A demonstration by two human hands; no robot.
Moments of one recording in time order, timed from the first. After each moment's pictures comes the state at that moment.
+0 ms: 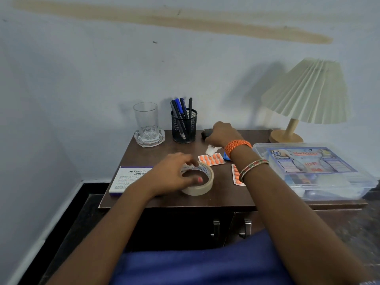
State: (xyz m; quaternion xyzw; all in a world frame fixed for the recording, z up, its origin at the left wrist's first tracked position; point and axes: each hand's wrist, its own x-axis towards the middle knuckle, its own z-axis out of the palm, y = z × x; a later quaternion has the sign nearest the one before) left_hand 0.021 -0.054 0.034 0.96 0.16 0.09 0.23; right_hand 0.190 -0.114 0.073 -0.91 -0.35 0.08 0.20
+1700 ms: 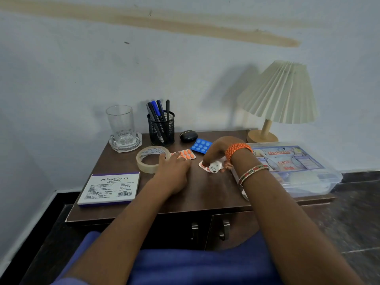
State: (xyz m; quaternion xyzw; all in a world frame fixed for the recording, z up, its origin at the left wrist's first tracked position) left_hand 0.103 -0.076 0.006 0.98 0.19 -0.01 -0.03; right_hand 0.224 -0.153 0.074 -0.90 -0.29 0.32 -0.05
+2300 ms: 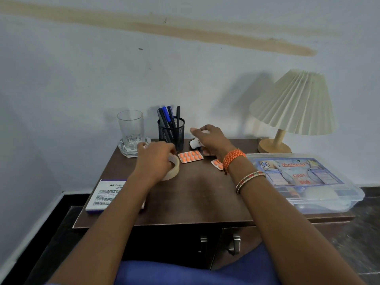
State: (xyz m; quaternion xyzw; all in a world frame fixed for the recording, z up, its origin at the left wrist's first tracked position) left_hand 0.072 -0.021 0.039 0.94 0.29 0.17 0.04; right_hand 0.217 -0.104 0.064 -0.77 -0.26 0.23 0.54
